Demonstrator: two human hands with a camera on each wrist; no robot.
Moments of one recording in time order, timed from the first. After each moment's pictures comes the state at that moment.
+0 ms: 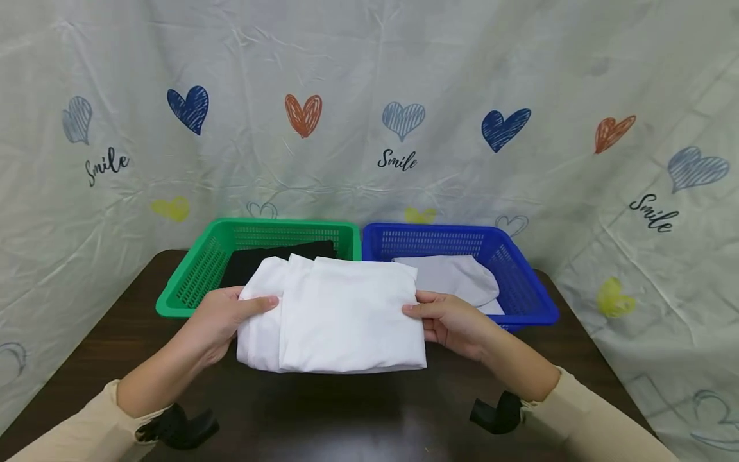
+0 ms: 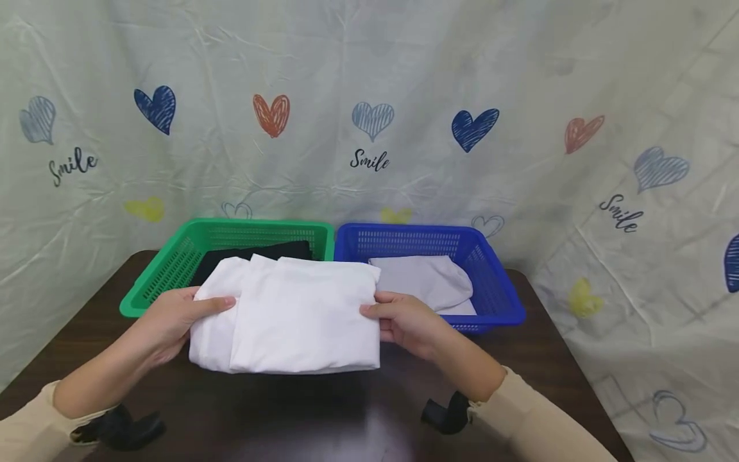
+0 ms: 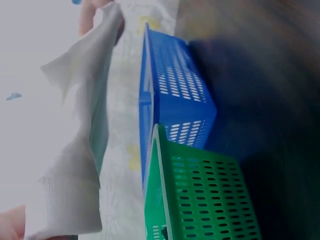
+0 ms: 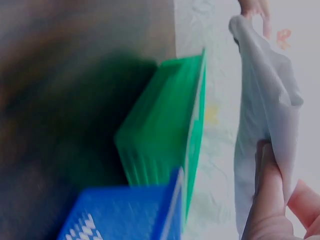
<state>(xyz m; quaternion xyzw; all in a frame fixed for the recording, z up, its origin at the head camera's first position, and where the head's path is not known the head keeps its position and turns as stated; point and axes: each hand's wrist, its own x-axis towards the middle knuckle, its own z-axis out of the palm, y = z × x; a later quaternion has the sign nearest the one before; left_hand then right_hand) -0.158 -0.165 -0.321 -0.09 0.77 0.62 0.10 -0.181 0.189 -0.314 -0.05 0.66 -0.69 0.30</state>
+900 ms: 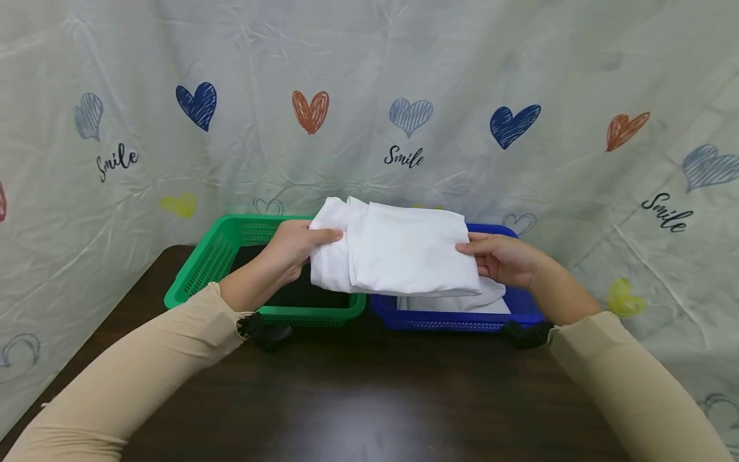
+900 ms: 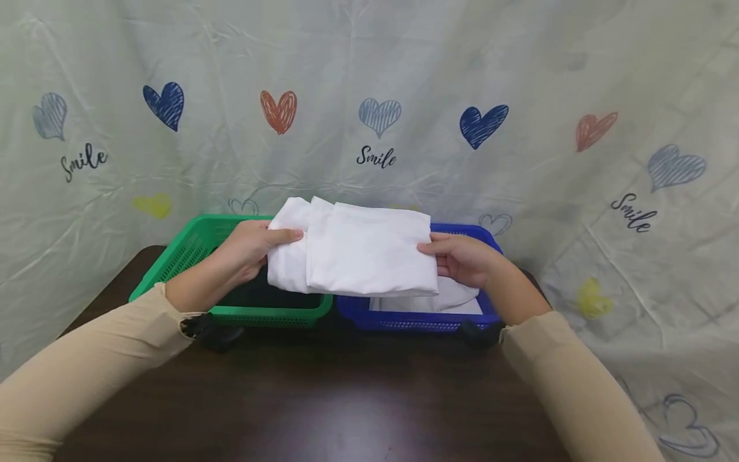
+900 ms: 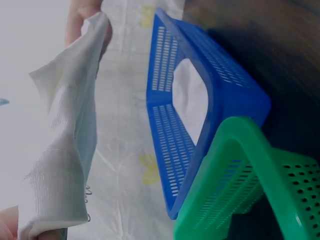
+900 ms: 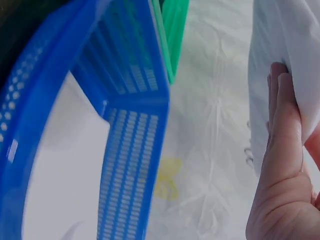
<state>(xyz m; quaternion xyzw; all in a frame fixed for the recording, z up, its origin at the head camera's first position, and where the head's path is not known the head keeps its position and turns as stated) -0.242 -0.090 -0.268 -0.09 0.76 0.64 0.09 -0.259 0.259 -0.261 -0.03 0.68 -0.66 0.30</state>
